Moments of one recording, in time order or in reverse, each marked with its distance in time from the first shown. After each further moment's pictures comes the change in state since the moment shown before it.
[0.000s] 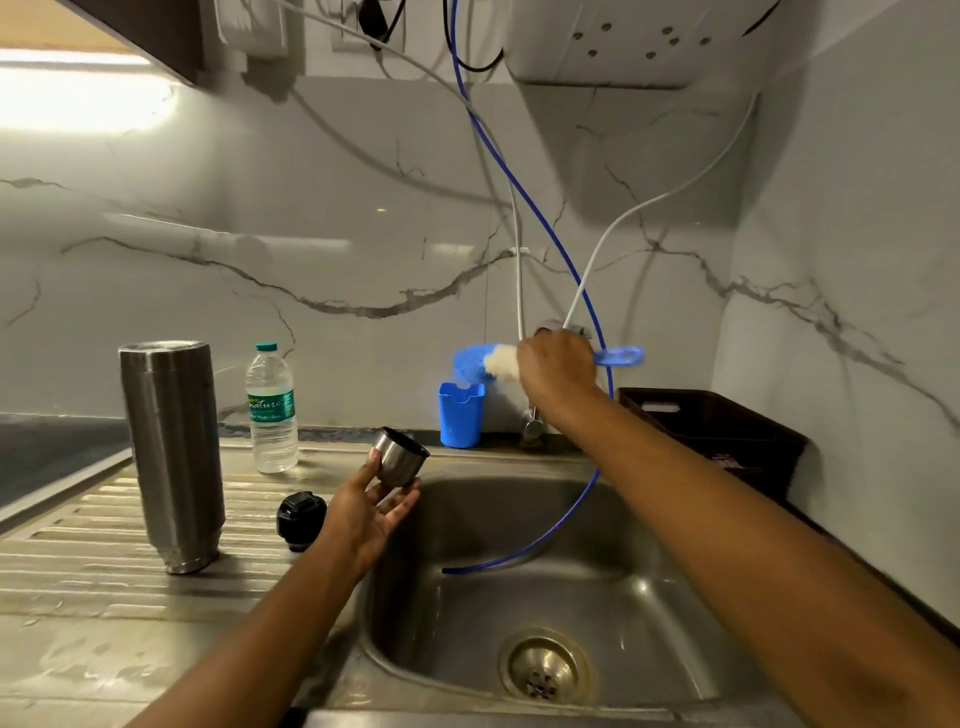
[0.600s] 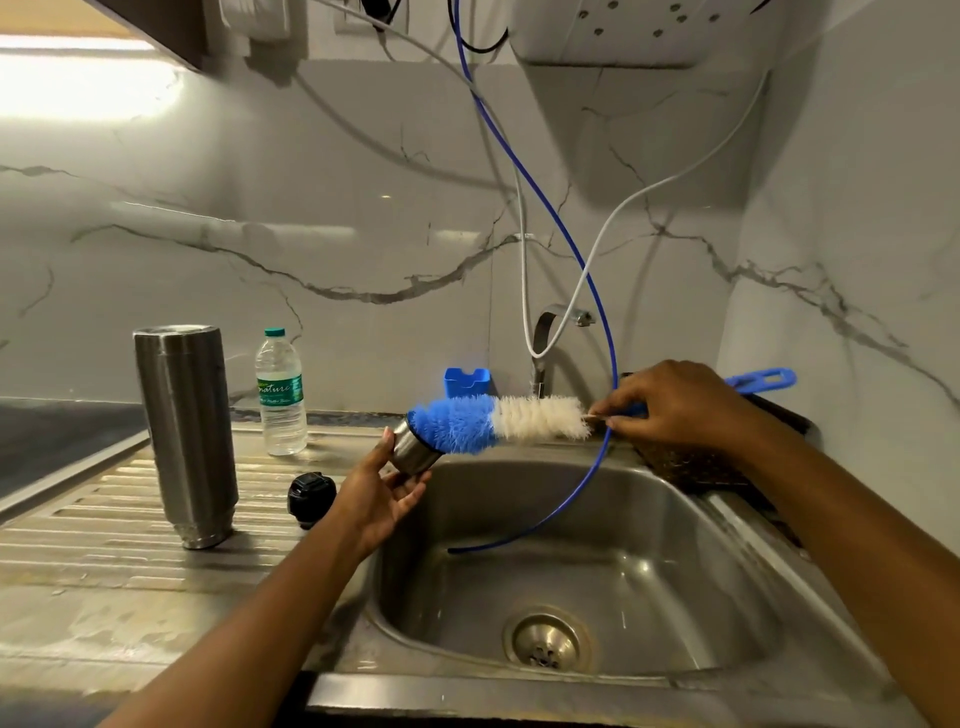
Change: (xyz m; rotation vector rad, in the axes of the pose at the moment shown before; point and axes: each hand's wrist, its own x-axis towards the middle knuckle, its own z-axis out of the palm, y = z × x) left_hand -0.011 0.000 0.001 0.119 -0.052 -0.065; right_hand -0.085 0.099 0.002 0.357 -0.154 -0.311
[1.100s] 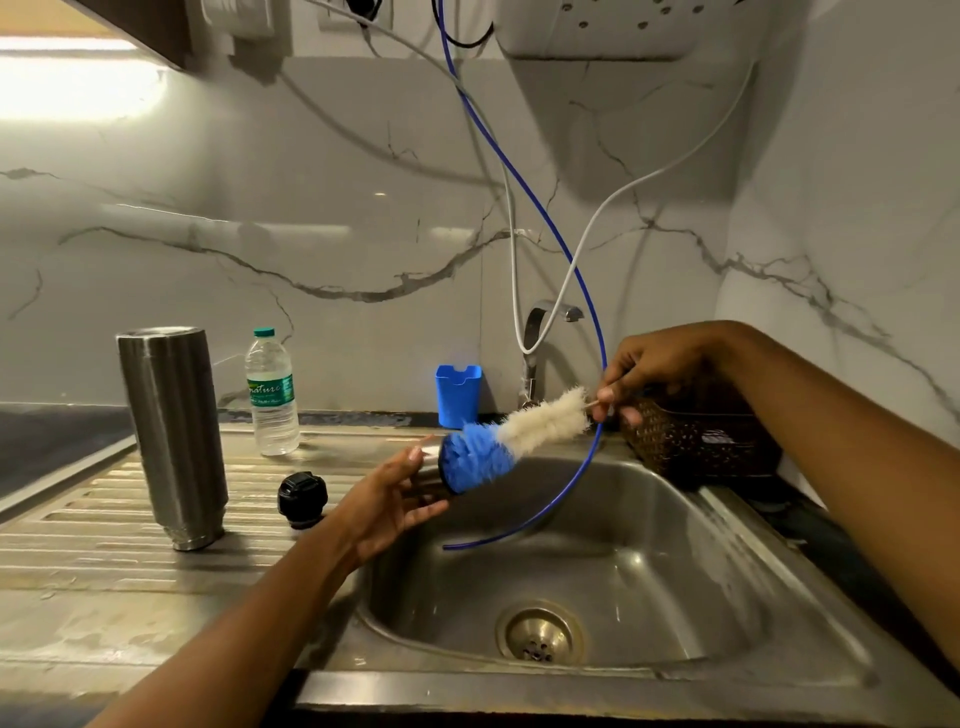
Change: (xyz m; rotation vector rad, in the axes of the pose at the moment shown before) left_hand -0.013 -0.011 0.009 0.278 -0.209 0.014; right_hand 0.043 0.041 -0.024 0.620 -0.616 0.039
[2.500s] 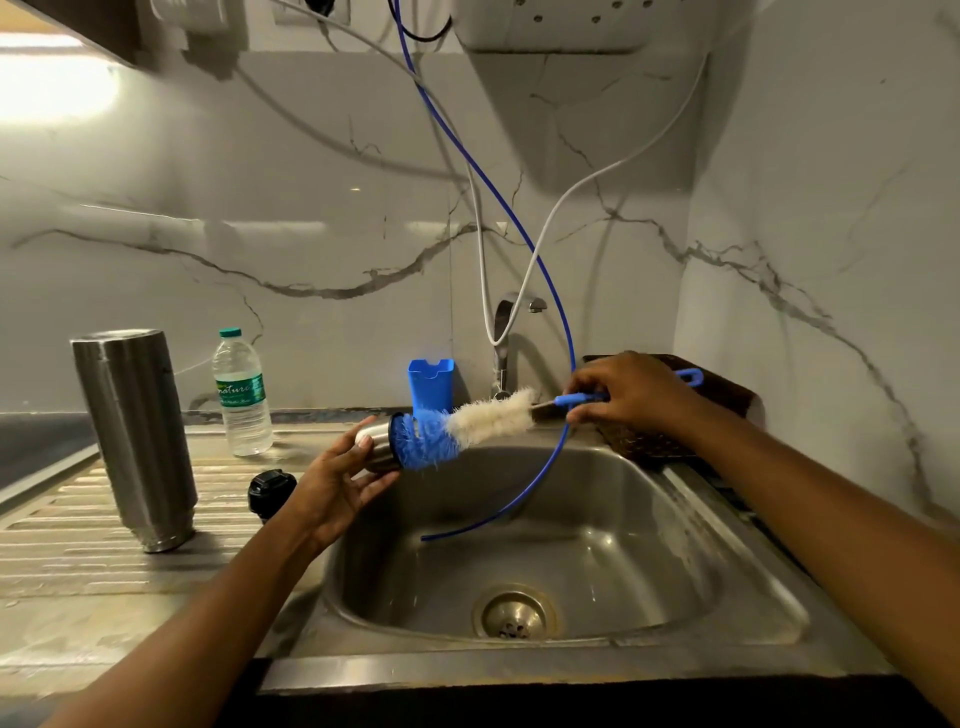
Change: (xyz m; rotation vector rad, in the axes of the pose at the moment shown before) left_hand 0.006 0.004 -0.016 -0.115 0.011 0.117; right_hand 0.000 0.048 0.055 -0.474 0.685 -0.134
